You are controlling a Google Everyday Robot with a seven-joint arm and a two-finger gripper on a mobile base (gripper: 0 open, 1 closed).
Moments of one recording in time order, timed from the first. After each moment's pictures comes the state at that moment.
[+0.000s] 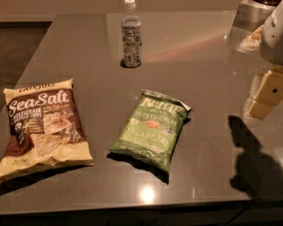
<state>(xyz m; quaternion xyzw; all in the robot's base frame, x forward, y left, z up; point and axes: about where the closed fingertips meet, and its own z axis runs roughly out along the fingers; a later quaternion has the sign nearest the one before) 0.438 -0.217 0.976 -0.60 0.78 -0.03 0.16</state>
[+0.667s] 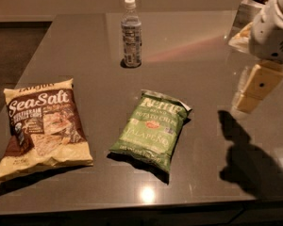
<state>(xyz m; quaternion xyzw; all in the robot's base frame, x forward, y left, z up) 0.453 -0.202 0.975 -0.61 0.77 -0.01 0.18</state>
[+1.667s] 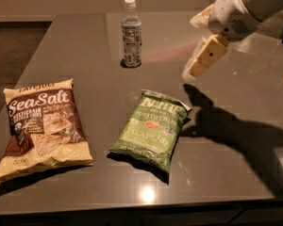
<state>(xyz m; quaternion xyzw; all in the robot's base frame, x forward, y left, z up) 0.552 -0.130 0.981 -0.60 0.73 0.10 0.31</state>
